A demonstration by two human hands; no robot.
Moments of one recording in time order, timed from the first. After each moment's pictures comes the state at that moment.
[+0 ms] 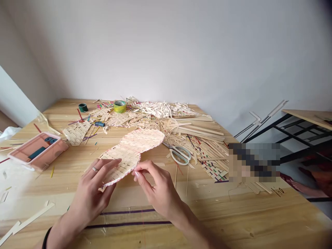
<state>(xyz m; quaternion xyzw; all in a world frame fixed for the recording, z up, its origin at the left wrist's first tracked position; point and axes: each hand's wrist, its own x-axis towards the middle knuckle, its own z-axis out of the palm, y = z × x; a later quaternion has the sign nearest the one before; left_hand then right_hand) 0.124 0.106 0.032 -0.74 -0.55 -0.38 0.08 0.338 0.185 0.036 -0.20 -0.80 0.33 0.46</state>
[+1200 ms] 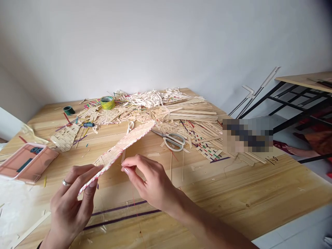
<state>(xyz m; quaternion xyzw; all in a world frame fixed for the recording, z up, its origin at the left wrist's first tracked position) 0.122 0.093 0.045 -0.72 -0.55 -0.40 0.12 0.339 0.183 0.041 -0.19 -0.80 0.27 0.51</state>
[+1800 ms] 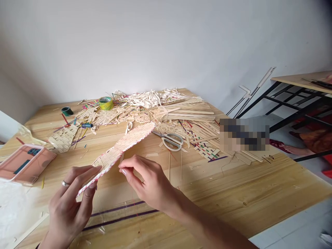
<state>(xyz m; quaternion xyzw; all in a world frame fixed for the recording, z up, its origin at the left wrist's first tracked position) 0.121 0.091 0.041 -0.71 -0.56 -0.40 0.11 0.340 0.182 0.042 -0.18 -0.80 0.28 0.50</state>
